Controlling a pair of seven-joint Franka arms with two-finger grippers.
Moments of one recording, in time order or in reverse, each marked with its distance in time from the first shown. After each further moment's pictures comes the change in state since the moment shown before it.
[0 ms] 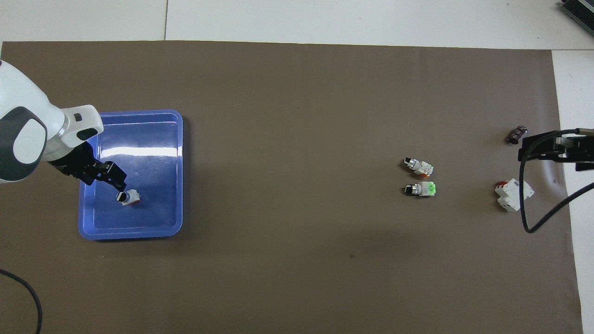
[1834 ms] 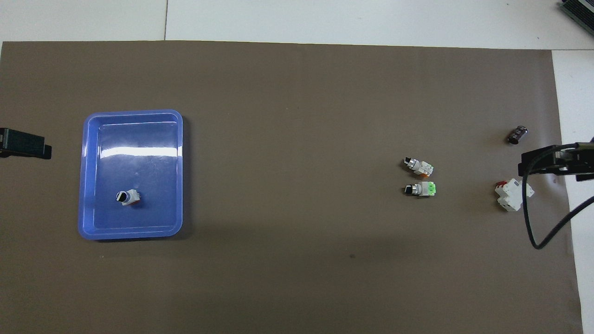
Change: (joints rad) left arm -0.060 -0.276 0.059 0.214 0.000 -0.110 -0.239; right arm 0.069 -0.004 -0.068 0.004 0.000 -0.074 -0.073
